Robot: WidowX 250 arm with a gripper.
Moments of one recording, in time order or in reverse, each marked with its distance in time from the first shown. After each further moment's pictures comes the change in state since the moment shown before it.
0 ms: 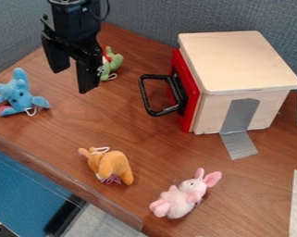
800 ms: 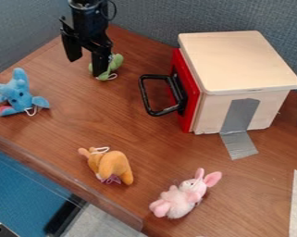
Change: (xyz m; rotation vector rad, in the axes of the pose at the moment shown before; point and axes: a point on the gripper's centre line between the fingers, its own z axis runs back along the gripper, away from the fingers) arm 0.075 0.069 -0.065 0.040 -0.014 0.074
